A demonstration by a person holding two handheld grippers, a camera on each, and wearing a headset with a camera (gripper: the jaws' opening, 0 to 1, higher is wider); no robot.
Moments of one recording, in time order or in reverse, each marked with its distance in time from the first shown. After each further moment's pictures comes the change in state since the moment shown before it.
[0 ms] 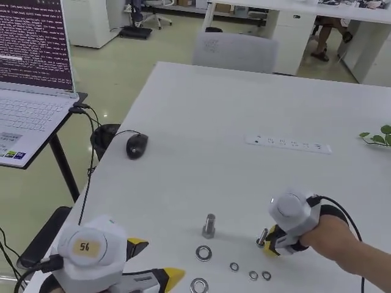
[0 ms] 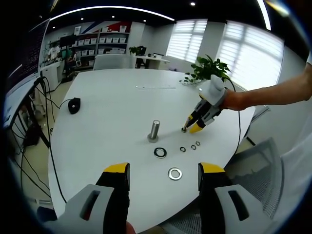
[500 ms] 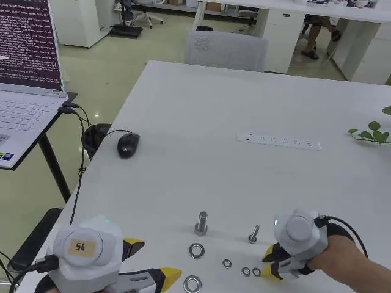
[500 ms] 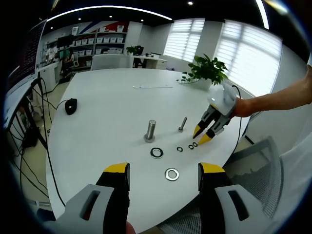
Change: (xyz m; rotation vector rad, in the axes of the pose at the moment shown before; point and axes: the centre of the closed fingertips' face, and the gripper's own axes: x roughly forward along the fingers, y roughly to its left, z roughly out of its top) left arm 0.004 -0.007 0.000 0.011 0.003 -0.020; right arm 0.000 0.060 -0.015 -0.115 -0.051 0.112
